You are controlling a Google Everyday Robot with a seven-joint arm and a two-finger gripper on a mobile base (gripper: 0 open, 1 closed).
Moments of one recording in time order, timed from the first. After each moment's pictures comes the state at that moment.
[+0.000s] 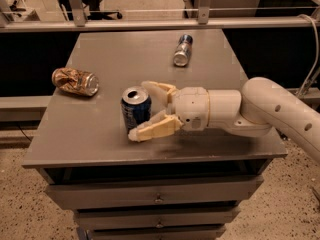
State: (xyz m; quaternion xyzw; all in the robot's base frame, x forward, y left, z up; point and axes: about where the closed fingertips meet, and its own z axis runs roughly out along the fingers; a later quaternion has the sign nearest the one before) arm 0.484 0.033 0.888 -0.49 0.54 0.46 0.51
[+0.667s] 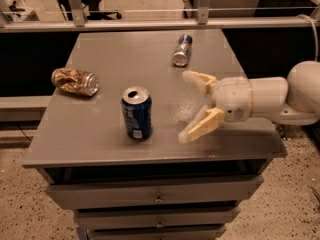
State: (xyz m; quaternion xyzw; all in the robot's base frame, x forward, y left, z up) arm 0.494 -0.055 0.894 -0.51 0.58 0.39 0.50
